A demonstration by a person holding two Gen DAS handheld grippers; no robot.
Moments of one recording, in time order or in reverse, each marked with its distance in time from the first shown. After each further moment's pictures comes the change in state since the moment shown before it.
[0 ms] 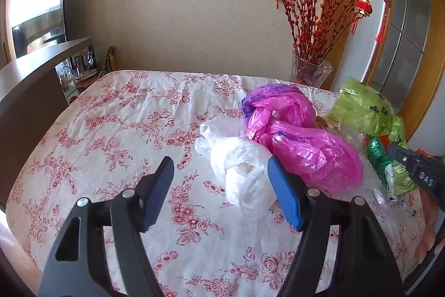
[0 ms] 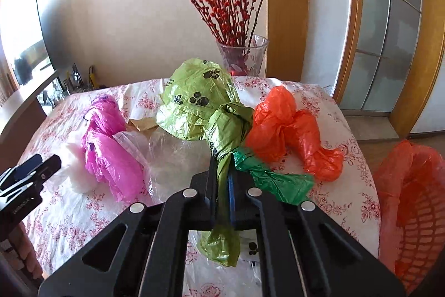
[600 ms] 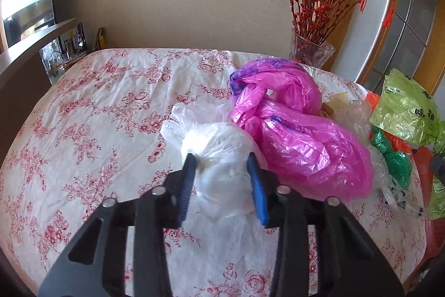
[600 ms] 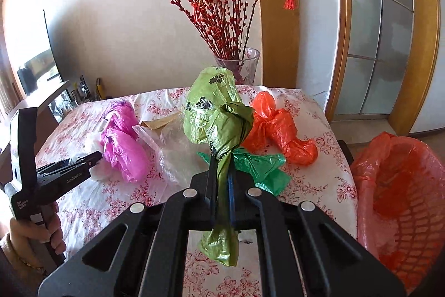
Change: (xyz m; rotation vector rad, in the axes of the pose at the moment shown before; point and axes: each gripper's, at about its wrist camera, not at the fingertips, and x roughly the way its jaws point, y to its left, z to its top) left arm 0.037 -0.012 -0.001 -0.004 0.102 -0.024; right arm -0.041 -0.017 -0.011 0.011 -0.051 0.015
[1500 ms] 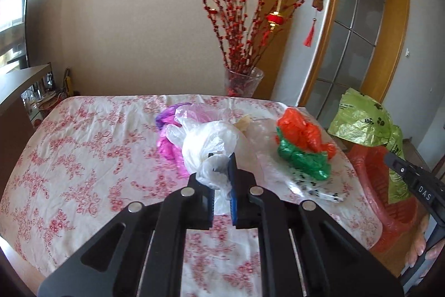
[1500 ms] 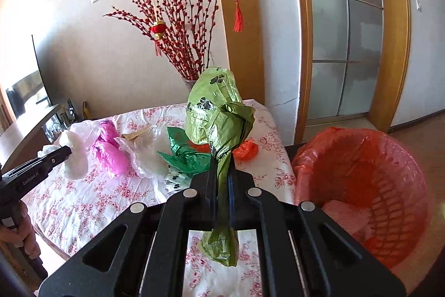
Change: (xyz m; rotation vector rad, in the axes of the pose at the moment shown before) left arm -0.101 -0.065 -0.012 0.123 -0.161 -0.220; right arm -0.068 -0.051 -0.017 0.085 -0.107 -0.090
